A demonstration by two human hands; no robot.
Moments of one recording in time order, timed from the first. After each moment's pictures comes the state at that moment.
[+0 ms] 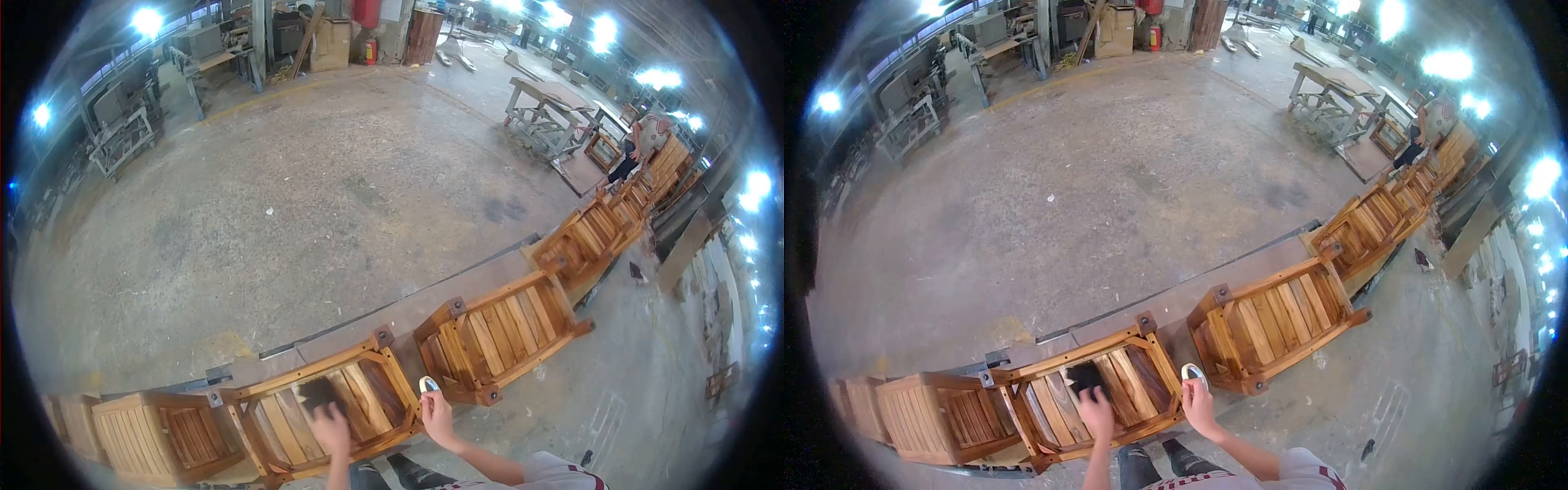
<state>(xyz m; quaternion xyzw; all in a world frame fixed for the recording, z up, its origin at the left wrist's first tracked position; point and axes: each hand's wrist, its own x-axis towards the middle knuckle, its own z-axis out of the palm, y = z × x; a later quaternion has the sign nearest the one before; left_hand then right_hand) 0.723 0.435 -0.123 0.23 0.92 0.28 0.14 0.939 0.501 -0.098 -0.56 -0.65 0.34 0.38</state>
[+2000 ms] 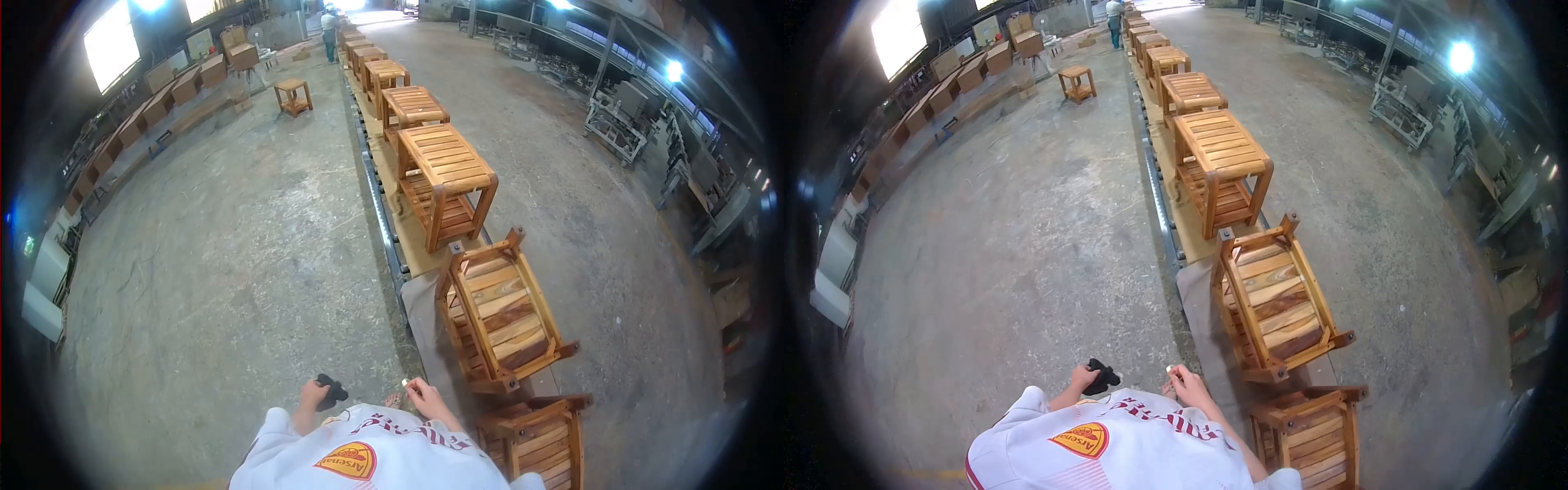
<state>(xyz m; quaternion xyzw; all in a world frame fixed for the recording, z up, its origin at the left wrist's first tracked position) 1.143 0.010 -0.176 -0.45 0.85 0.23 0.15 1.019 0.366 -0.067 0.19 -0.77 0.56 -0.25</state>
